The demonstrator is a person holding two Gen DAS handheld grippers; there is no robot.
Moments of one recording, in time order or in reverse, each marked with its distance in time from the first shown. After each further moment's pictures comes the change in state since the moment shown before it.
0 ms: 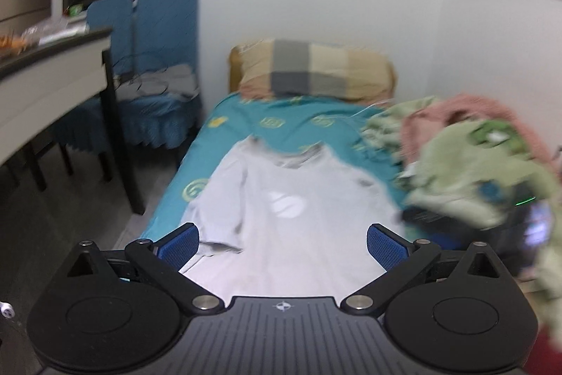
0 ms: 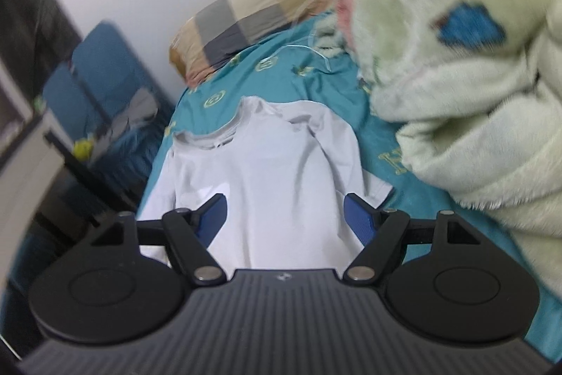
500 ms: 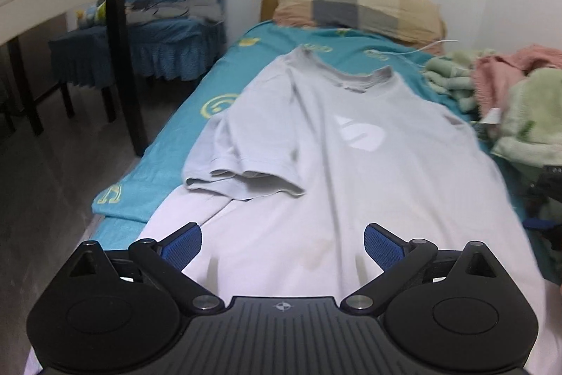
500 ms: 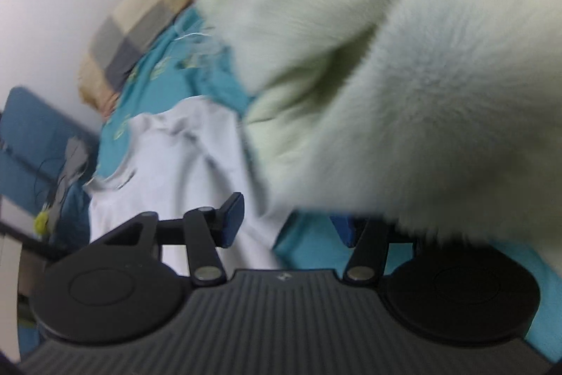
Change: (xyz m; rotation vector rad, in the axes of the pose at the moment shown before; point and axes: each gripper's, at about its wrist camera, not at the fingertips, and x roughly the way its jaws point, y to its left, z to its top) left arm 0.162 0.081 -0.070 -0.111 0.149 0.055; right arm 0.097 -0.093 0.000 0.309 0.075 -0.158
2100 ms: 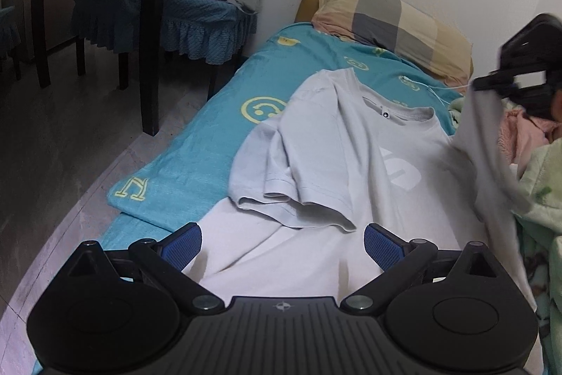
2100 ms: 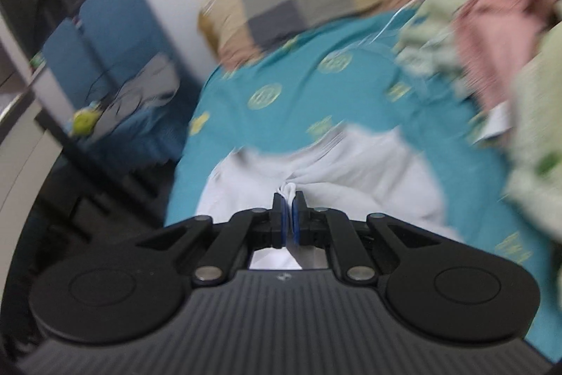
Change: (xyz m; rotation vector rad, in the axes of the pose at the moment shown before) left arm 0.015 0.054 0.024 -0.179 -0.006 -0.024; right arm 0.013 0.285 -0.021 -0.525 0.065 0.130
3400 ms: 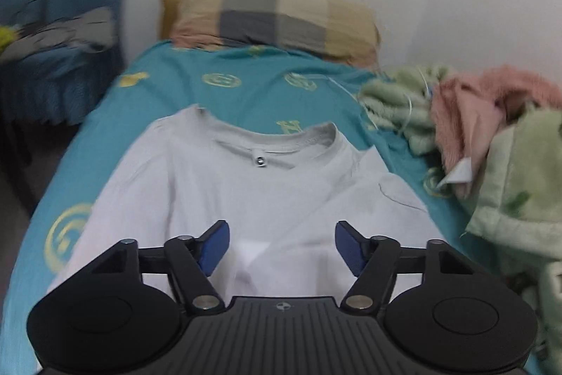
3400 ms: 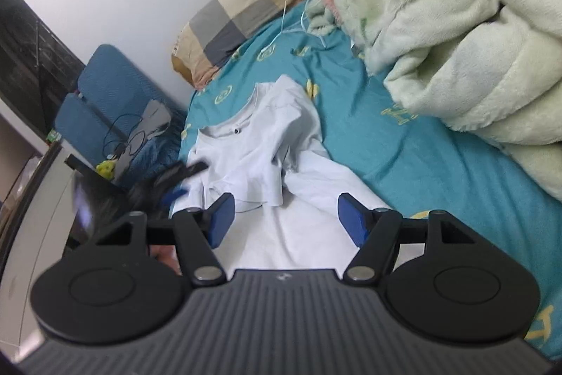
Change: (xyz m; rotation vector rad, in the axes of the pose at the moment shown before) left arm 0.174 -0.162 0.108 0.384 0.035 -0.273; right arm -0.166 -0.151 -0.158 0.318 -0.109 0.077
